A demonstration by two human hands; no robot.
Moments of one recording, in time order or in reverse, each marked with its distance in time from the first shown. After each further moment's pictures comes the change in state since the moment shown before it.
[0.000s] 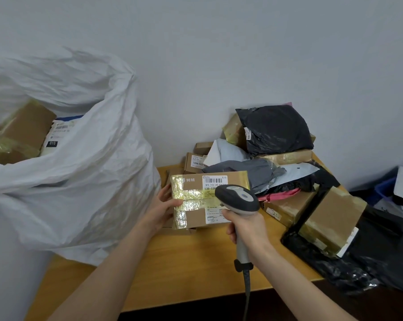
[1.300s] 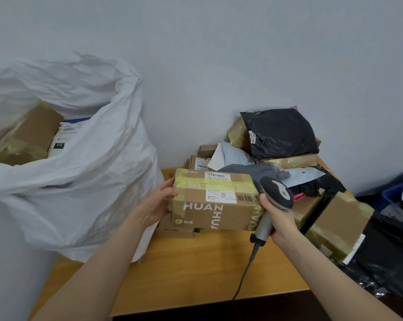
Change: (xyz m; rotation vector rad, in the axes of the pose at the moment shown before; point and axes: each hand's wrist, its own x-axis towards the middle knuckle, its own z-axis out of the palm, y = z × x) left_hand -0.008 0.043 -0.004 0.062 -0.188 -0.032; right_hand 0.070 0.015 -0.053 0.387 0.183 0.062
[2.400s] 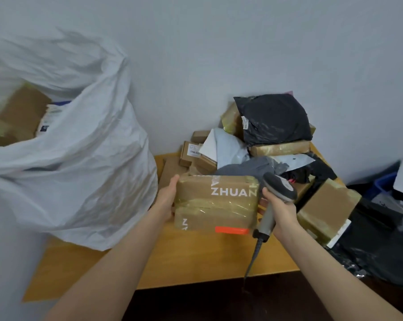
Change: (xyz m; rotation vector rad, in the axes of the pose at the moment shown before) left_hand 0.022 -0.047 0.061 0.005 0.562 -0.288; right_hand -0.009 -0.009 -0.031 0.015 0.144 0.086
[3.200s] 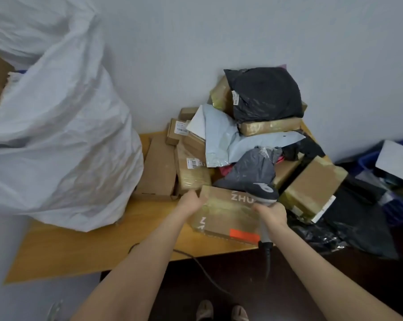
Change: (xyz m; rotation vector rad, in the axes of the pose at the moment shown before) left_hand 0.006 -0.077 0.068 0.948 -0.208 0.242; right_hand 0.018 0.049 -0.044 -0.622 0.069 0.015
